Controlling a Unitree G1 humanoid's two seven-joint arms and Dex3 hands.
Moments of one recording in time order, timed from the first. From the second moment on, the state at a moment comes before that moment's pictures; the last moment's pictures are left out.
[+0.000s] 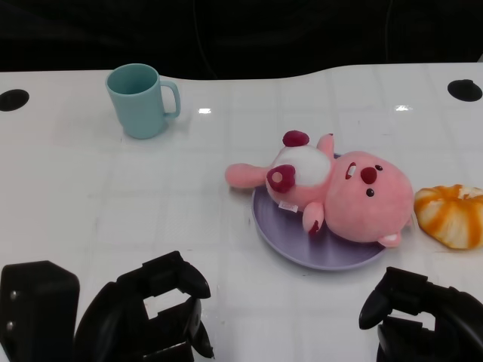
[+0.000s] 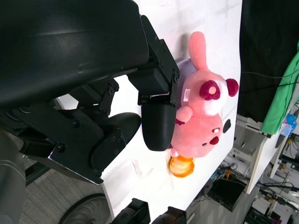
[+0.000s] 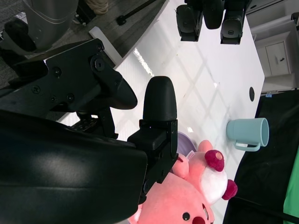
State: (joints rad) left arm 0.28 0.03 -0.01 -0.58 -0.41 0.68 -0.15; right arm 0.37 -0.25 0.05 -0.65 0.24 0.51 0.29
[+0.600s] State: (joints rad) left arm 0.25 0.01 0.01 -0.54 -0.44 0.75 -0.12; right arm 0.35 -0.25 0.05 -0.61 0.23 0.48 0.29
